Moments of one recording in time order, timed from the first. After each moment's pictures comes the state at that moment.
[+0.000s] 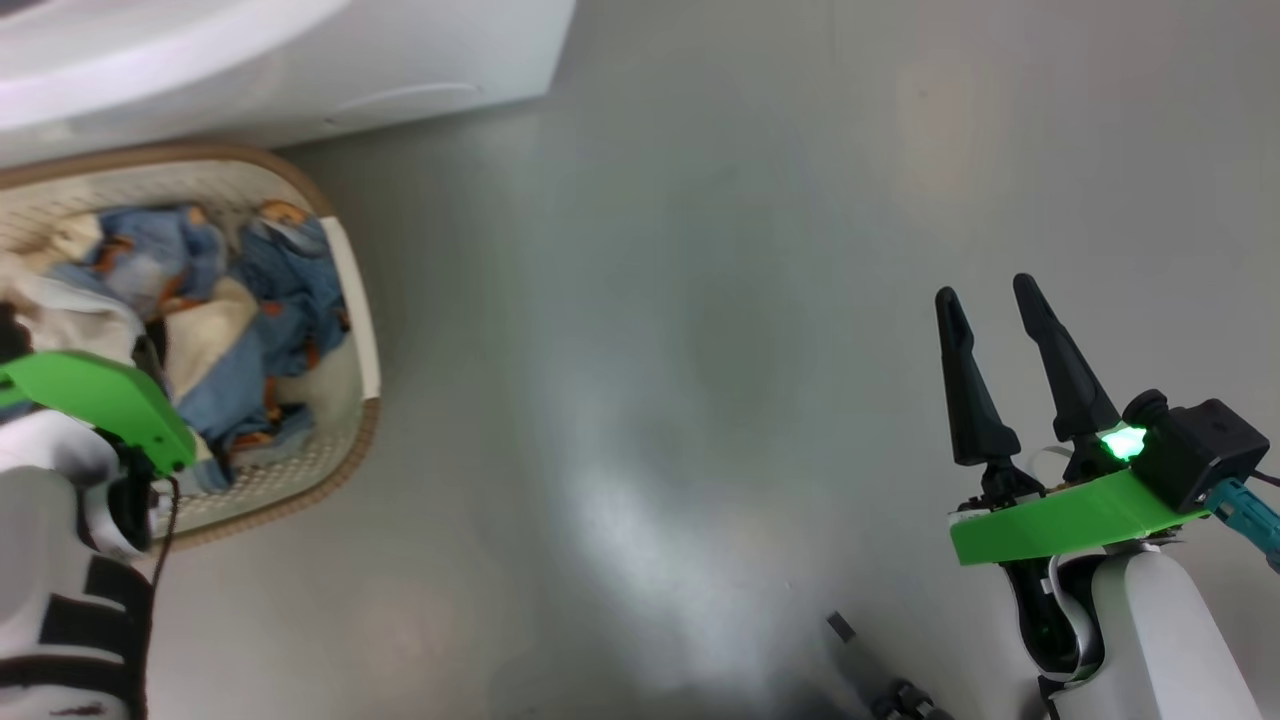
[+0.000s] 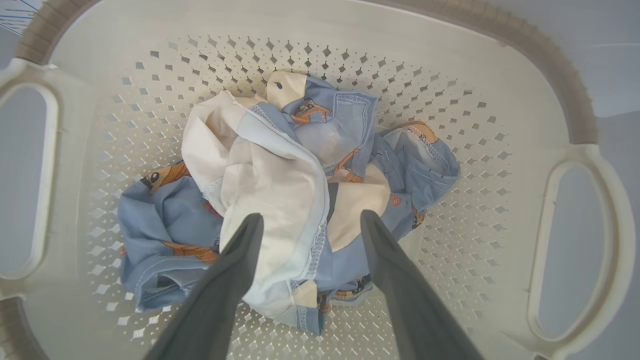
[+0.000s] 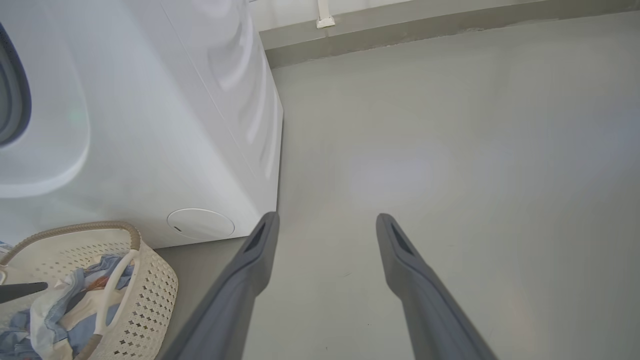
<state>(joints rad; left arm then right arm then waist) -0.73 0.21 0.05 0.85 -0.33 0.09 0.15 -0.28 -0.06 0.03 0.08 0.30 0.13 -0.25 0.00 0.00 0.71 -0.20</state>
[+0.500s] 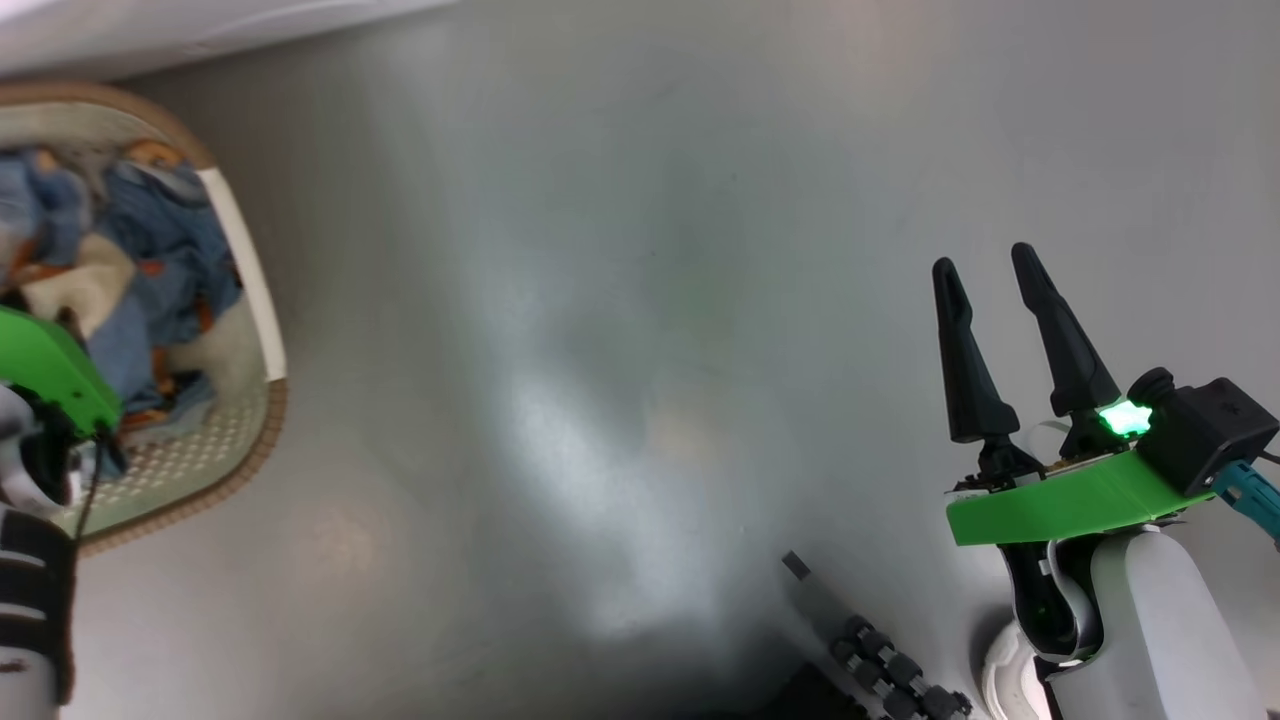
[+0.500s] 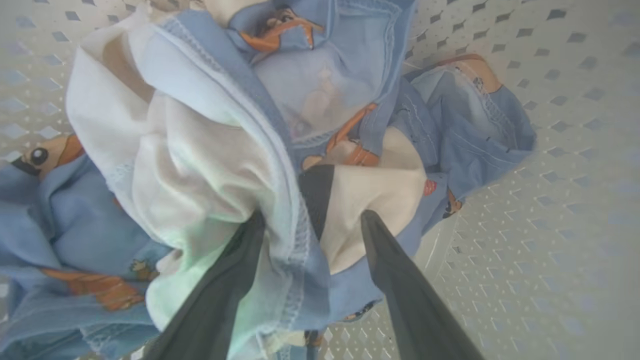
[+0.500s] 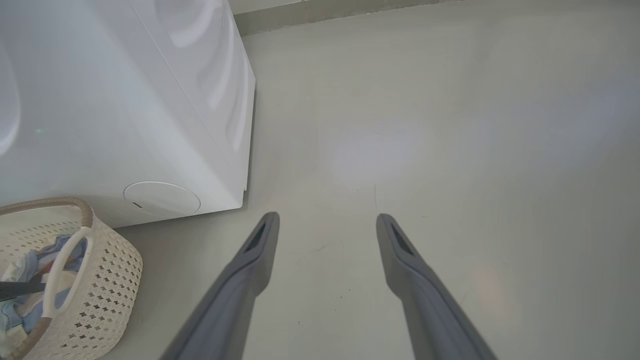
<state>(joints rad) -0.83 0.29 0.05 0.92 -0.35 0.11 0.24 -0.31 -0.06 0.05 0.05 0.32 0.13 -0.25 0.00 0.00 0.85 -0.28</state>
